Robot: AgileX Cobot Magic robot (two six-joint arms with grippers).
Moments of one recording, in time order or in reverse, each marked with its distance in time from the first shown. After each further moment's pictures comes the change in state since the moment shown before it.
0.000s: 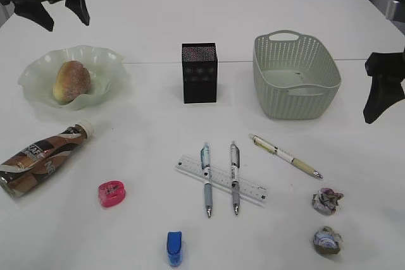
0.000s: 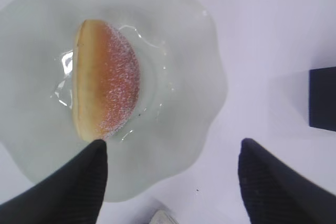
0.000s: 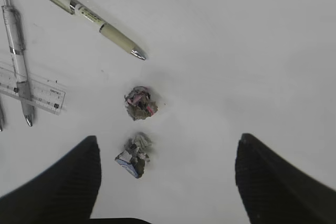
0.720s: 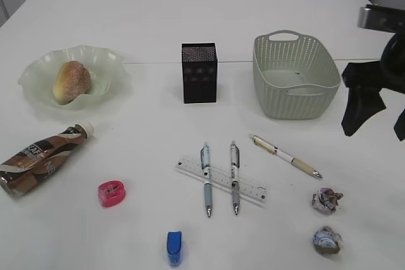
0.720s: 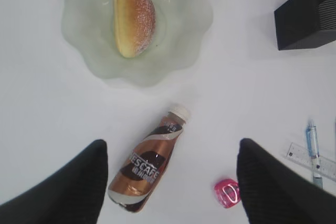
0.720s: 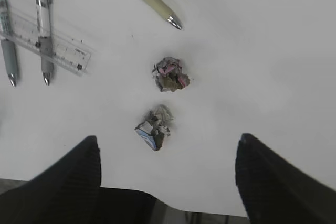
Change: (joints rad) left arm -0.010 -0.619 0.532 0.046 0.007 0.048; right arm 0.098 0.000 0.000 0.019 0.049 -0.011
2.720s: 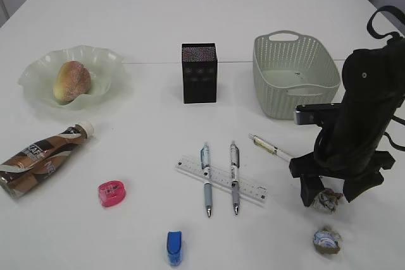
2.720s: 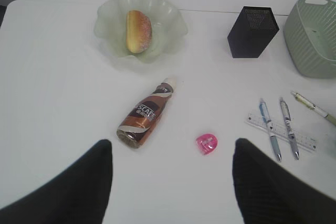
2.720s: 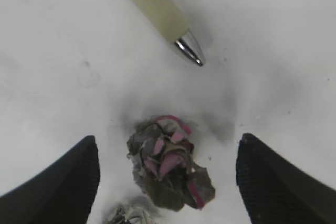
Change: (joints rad) left arm 0.000 -0.922 0.508 -0.002 0.023 -0.026; right arm 0.121 0.357 0.166 -0.083 -0.402 -0.012
